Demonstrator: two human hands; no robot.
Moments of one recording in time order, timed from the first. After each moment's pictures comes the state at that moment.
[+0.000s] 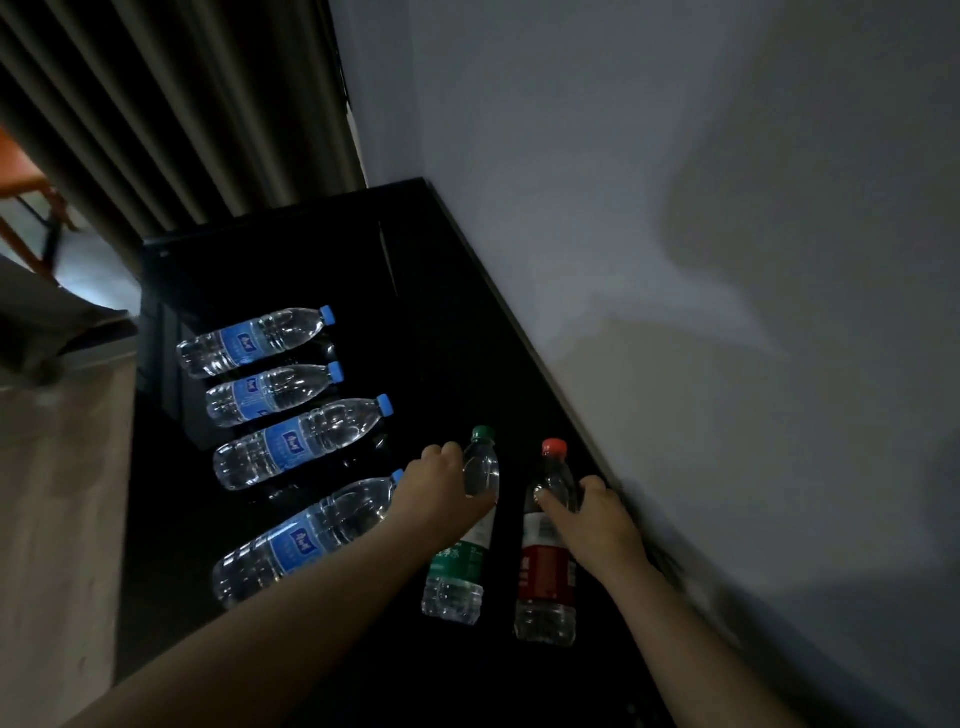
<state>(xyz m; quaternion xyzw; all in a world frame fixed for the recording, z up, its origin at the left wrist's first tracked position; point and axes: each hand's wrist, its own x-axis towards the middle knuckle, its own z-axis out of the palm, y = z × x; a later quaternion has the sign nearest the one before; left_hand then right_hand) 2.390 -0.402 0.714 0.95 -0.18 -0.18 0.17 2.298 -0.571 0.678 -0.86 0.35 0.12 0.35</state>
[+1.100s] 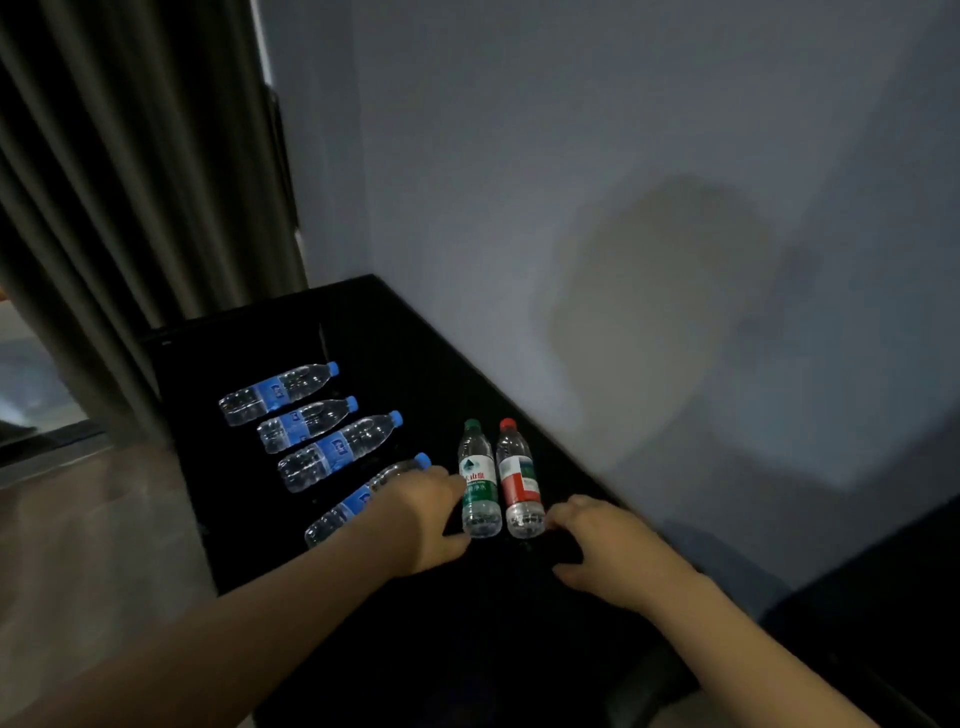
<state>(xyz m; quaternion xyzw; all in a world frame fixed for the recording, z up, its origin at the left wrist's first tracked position) 2.278 -0.218 0.868 0.84 -0.53 -0.12 0.06 2.121 -0.397 0.861 -0.98 0.13 0.09 0.08</state>
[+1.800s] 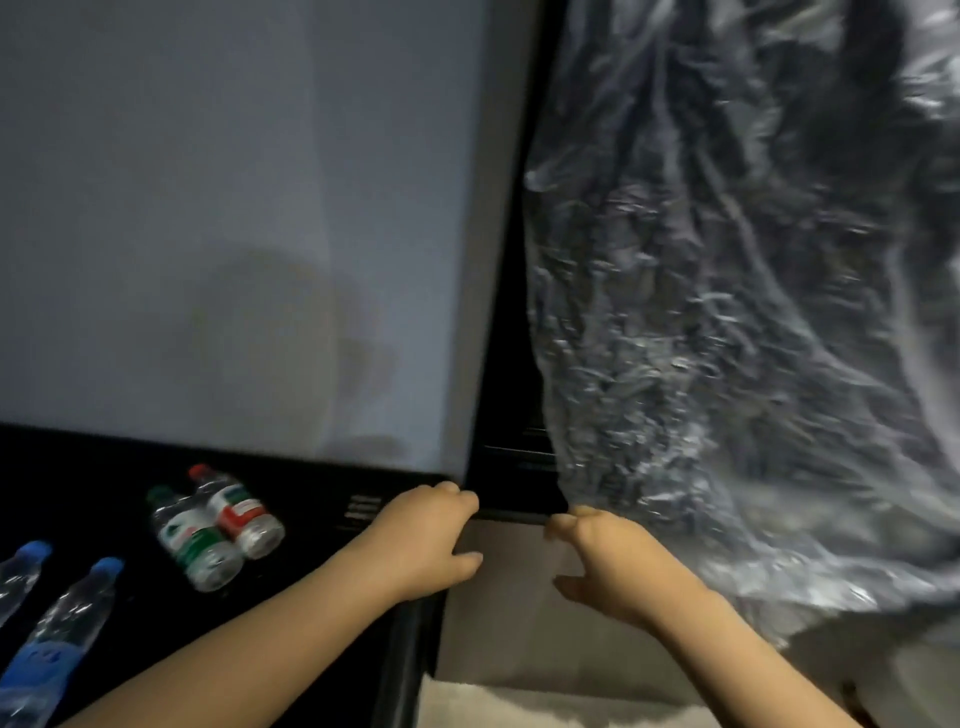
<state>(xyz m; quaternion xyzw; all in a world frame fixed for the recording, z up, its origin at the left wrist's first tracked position) 2.048 -0.280 0.913 0.55 -0.83 -0.10 0.05 1.827 -0.283 0.917 -0.86 0.51 0.05 0.04</state>
